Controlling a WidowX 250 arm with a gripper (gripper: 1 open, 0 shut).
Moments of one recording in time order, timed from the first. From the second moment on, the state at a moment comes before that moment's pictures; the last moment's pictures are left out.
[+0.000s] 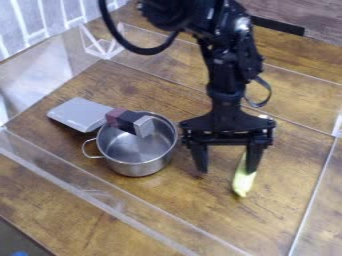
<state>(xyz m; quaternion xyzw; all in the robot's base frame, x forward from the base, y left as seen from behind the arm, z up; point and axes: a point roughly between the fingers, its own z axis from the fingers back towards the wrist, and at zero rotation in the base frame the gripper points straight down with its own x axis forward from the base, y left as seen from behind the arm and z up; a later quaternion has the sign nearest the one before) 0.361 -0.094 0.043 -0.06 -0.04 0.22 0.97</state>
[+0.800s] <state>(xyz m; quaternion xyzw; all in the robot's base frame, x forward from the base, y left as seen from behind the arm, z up) 0.378 -0.097 0.040 -0.05 -0.05 0.22 0.97</state>
